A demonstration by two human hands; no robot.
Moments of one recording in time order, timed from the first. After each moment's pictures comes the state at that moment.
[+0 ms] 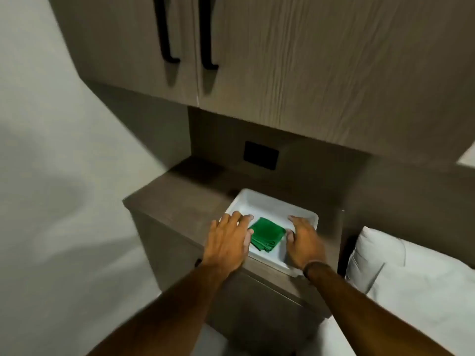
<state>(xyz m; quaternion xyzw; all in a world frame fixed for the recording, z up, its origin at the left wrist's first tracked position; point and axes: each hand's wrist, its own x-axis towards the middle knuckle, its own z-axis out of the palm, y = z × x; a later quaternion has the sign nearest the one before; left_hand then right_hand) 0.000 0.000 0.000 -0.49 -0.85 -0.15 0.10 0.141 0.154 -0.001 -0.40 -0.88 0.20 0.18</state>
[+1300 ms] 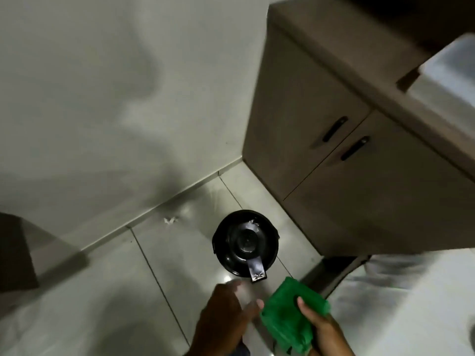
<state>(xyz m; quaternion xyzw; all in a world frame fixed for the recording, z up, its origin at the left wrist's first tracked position) 0.200 -0.411 -0.295 0.07 -0.83 -0.38 -0.40 0.269 -0.227 -0.289 -0.53 -0.39 0.75 -0.08</state>
